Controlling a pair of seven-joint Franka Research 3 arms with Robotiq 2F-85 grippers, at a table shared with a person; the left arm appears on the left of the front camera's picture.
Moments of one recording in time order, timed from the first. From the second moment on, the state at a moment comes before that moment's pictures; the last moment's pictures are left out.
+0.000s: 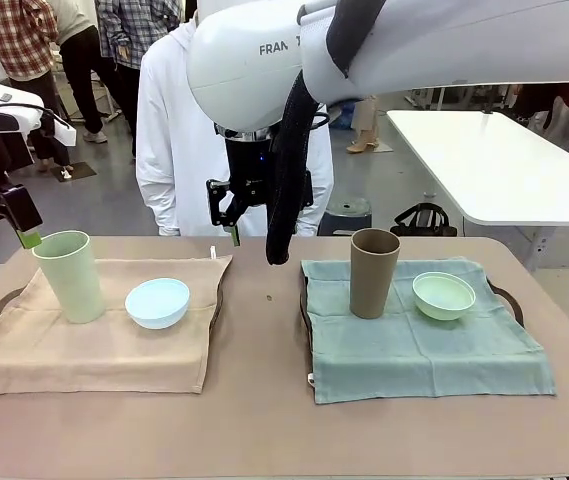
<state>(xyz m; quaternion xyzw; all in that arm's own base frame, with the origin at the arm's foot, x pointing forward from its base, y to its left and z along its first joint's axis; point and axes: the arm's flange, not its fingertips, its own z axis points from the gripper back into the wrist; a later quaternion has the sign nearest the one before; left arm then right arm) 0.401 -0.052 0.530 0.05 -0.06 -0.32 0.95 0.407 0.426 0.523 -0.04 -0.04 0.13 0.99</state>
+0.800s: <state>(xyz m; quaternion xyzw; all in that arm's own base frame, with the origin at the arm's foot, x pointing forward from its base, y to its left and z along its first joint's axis) 0.401 -0.053 0.530 0.05 -0.06 -0.32 0.94 0.407 0.426 0.522 -0.04 -0.04 0.13 0.99</state>
